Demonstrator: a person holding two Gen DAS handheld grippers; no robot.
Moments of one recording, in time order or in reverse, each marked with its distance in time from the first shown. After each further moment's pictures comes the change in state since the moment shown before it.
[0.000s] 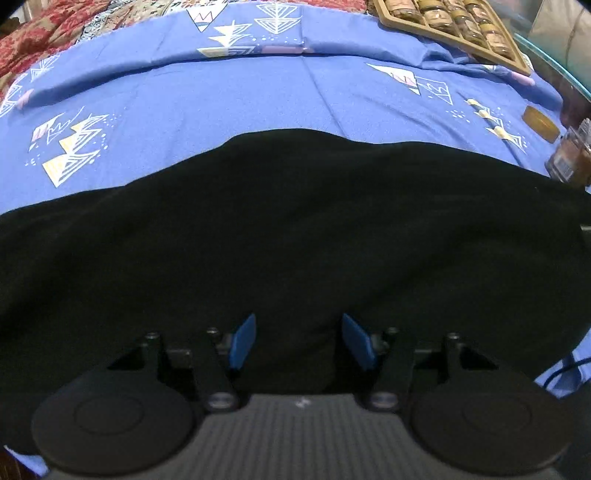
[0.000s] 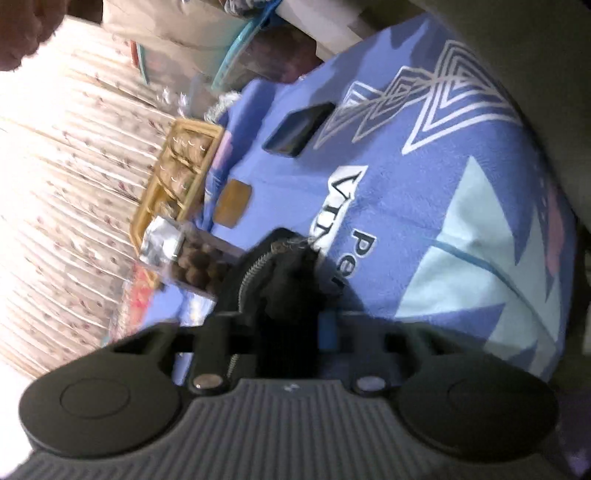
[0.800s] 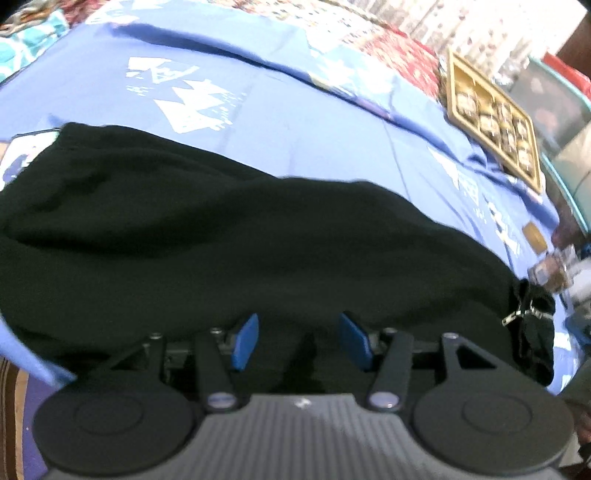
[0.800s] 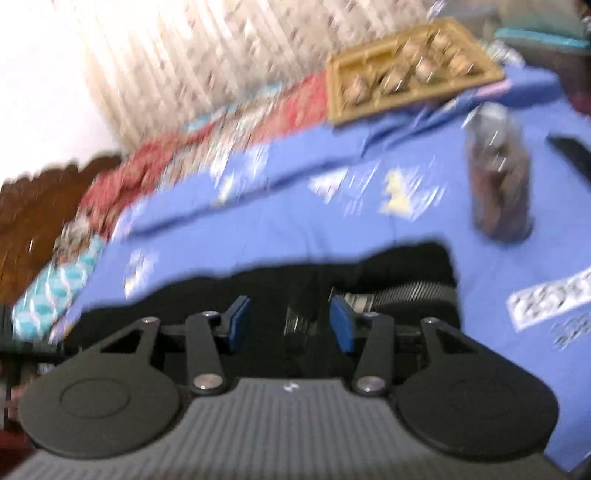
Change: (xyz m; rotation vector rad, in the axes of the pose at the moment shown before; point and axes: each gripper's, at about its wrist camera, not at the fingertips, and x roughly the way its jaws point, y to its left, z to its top) left arm -0.073 0.131 -0.050 -0.352 -0.118 -0.147; right arm -0.002 0.181 -0.095 -0.782 0.329 0.235
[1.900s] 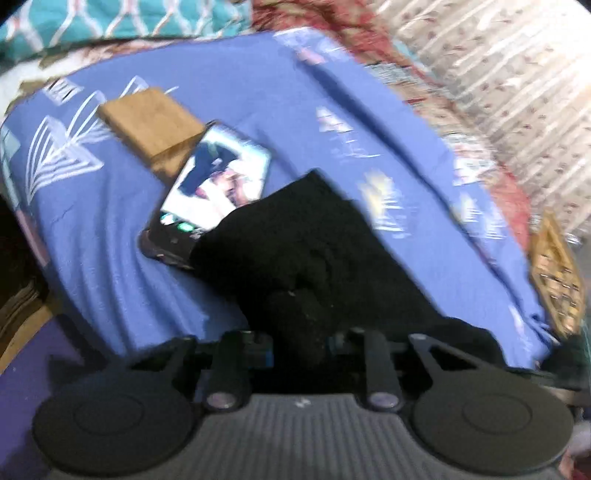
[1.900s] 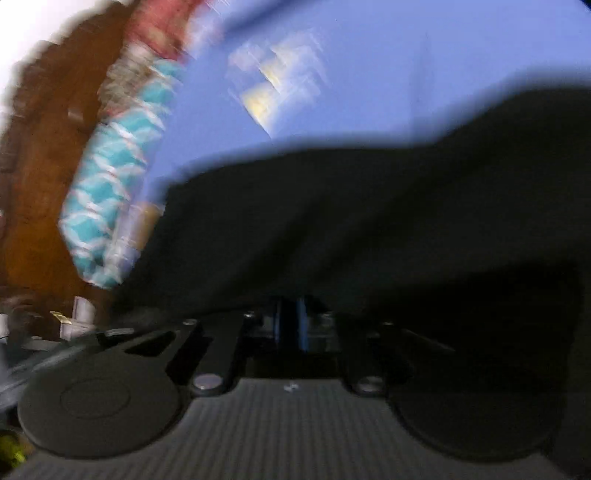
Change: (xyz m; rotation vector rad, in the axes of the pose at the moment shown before) left arm -0.038 0.141 -0.004 -0.381 -0.255 0.066; right arm 0.302 0.263 -0.077 0.040 0.728 0.282
